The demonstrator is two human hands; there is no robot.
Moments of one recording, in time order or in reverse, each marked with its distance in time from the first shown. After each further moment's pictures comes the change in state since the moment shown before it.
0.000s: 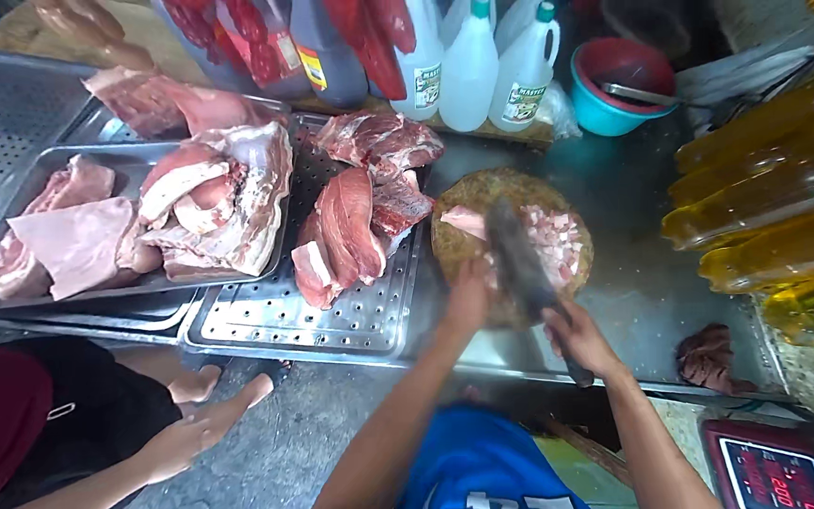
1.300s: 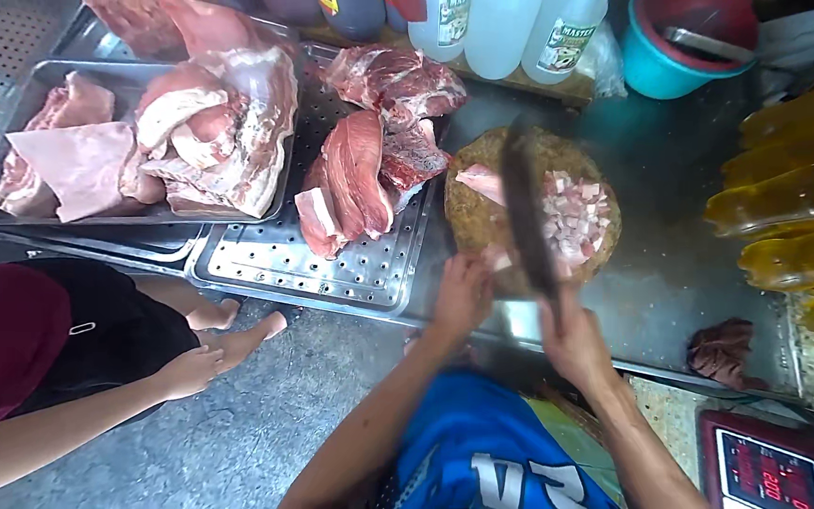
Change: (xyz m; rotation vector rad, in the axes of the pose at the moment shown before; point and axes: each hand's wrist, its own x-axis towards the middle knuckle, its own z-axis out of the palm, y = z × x) left_hand -0.055 -0.051 0.045 -0.052 0.426 0.230; right_hand -0.039 -0.028 0.050 -0.755 0.230 -0.265
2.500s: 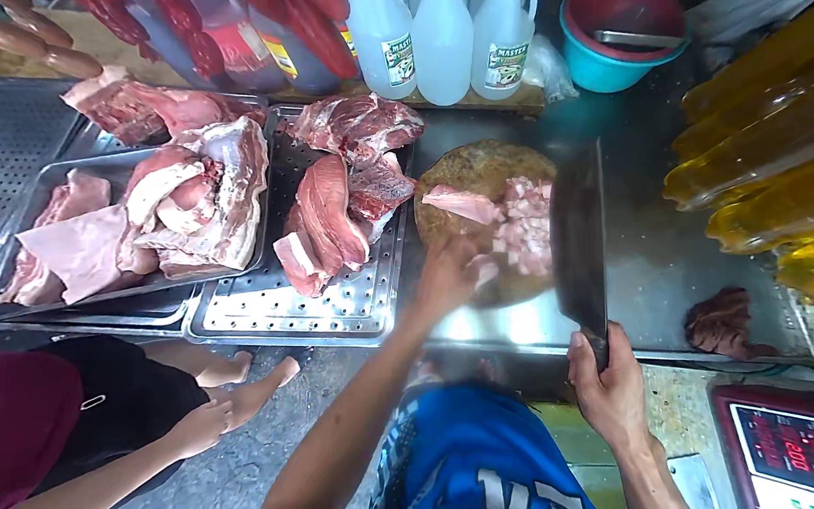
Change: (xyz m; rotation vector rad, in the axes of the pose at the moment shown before) left_hand 0.076 0.039 -0.034 0.046 -0.386 -0.106; right_hand -0.074 0.033 -0.013 0.400 0.432 0.121
